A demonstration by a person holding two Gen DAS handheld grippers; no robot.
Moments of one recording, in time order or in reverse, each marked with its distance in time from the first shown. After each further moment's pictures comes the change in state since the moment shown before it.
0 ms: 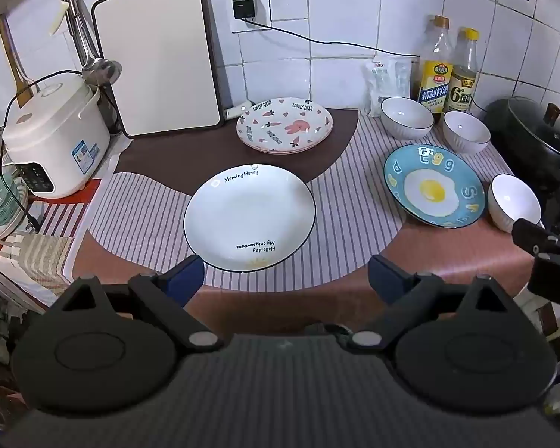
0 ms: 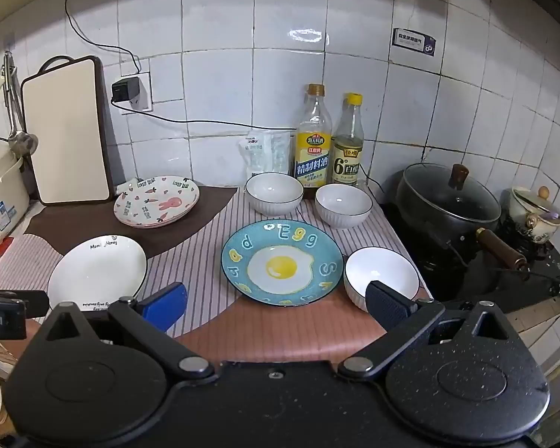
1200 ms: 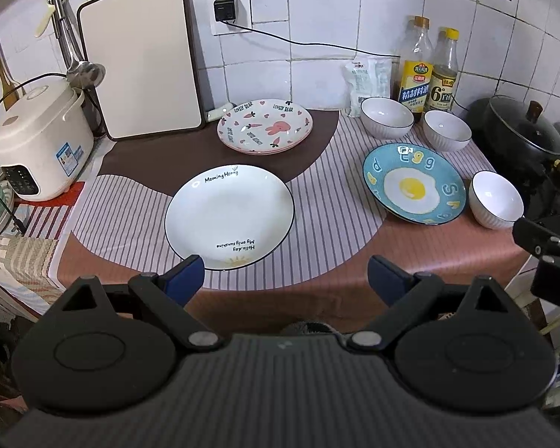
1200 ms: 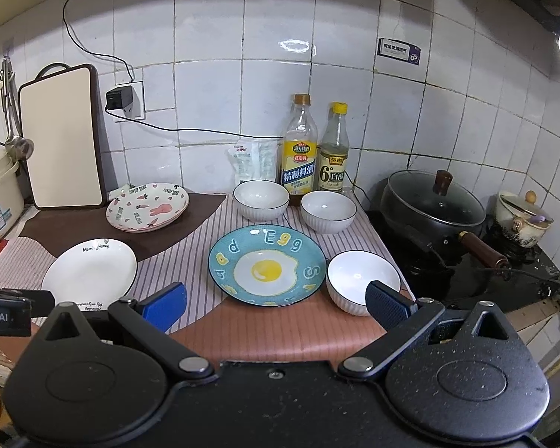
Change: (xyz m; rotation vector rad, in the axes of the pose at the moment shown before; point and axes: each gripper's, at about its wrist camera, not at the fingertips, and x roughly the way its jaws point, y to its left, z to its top) left arm -0.004 -0.008 -0.013 0.013 -0.023 -0.050; right arm -0.013 -0.006 -0.007 -0.002 -0.044 -0.038
